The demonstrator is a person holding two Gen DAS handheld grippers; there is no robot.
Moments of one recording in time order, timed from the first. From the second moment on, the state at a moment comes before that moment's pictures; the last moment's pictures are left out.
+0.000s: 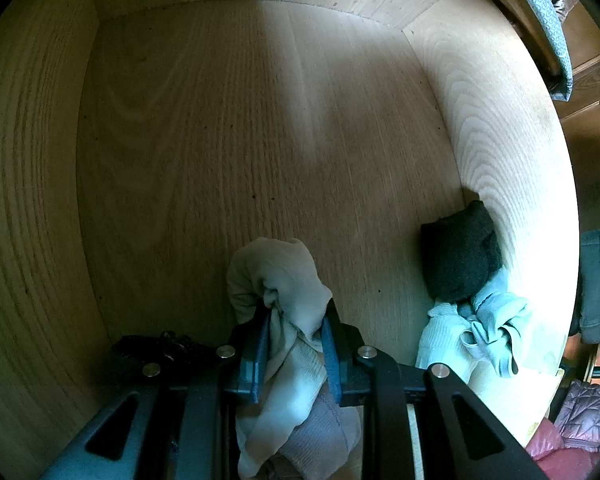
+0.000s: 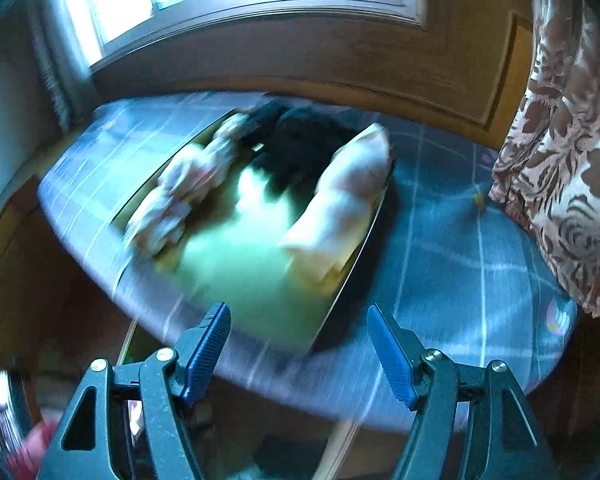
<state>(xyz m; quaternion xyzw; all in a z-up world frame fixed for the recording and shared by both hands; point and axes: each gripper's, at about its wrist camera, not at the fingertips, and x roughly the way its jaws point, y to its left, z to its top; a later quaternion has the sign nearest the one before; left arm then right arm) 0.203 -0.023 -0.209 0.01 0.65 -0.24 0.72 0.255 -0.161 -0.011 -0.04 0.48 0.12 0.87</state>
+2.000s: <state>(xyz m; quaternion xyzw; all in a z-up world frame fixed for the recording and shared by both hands) 0.205 -0.024 -0.218 0.00 0.65 -0.24 0.72 0.096 -0.097 -0.216 -0.22 0.67 0.20 0.68</state>
